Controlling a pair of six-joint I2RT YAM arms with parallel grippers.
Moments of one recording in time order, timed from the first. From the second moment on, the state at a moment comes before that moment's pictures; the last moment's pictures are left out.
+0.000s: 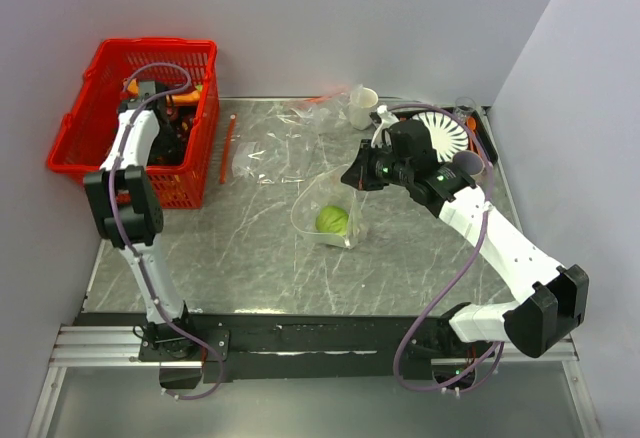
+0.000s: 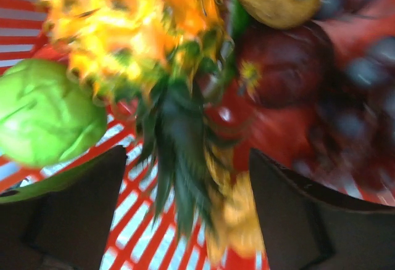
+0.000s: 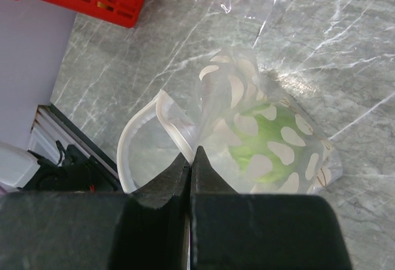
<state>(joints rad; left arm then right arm) 0.14 2.05 1.86 -0.97 -0.47 -0.42 0.52 1.29 1.22 -0.48 -0.27 0.46</state>
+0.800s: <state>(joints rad) 0.14 1.48 1.85 -0.83 -0.34 -0.41 0.52 1.28 1.17 -0.44 -0.25 0.47</state>
